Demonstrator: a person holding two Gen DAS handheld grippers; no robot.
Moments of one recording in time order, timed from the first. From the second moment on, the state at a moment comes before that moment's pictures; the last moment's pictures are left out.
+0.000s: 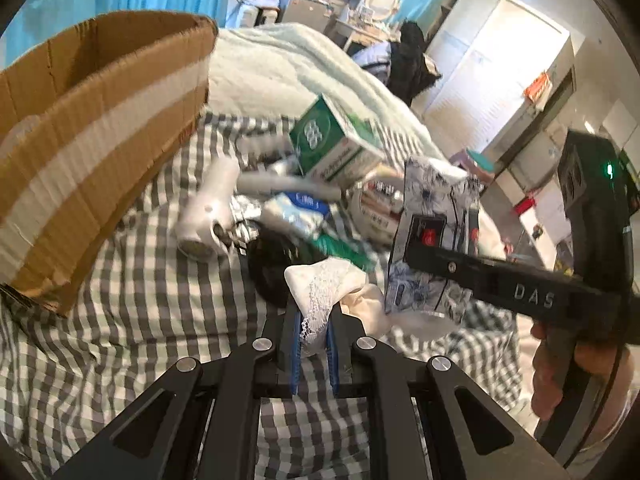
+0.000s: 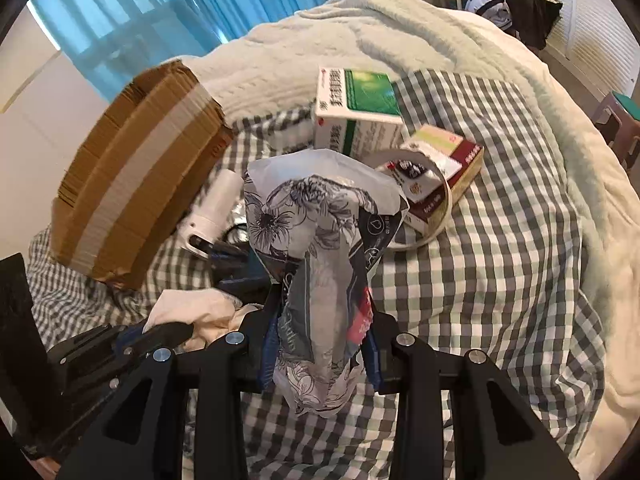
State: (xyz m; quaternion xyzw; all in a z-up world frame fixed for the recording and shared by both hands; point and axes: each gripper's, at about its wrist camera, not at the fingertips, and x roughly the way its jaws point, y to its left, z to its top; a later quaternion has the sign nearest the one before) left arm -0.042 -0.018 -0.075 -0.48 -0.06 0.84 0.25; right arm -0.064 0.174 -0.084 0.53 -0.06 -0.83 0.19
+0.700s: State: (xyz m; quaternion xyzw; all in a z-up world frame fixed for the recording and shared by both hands) left arm -0.103 -0.120 0.045 -0.35 -0.13 0.92 0.11; right arm -0.085 0.075 0.041 0.45 -0.03 -0.83 0.32
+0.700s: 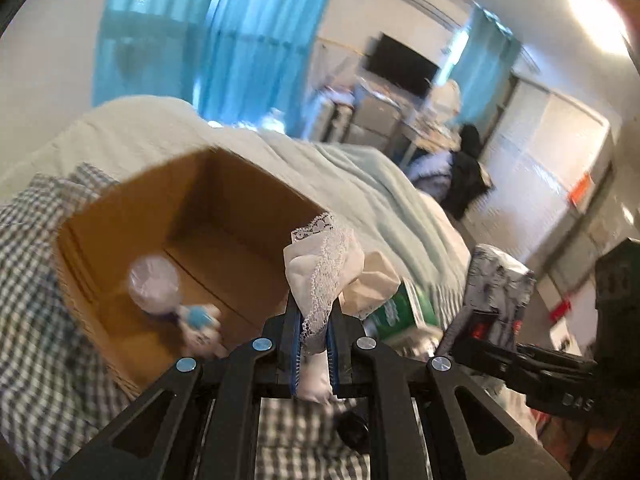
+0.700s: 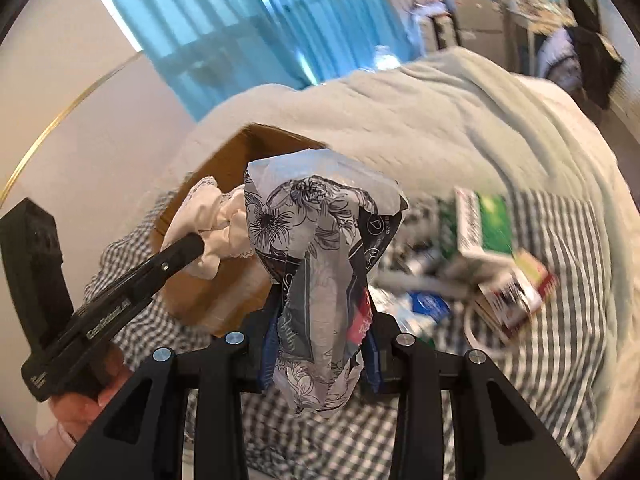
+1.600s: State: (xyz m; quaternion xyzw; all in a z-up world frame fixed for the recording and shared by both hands) left arm -0.123 -0.212 0.016 -0.36 -0.13 0.92 -0.09; right arm -0.127 -0.041 0.056 0.42 -0.02 -0.83 0.36
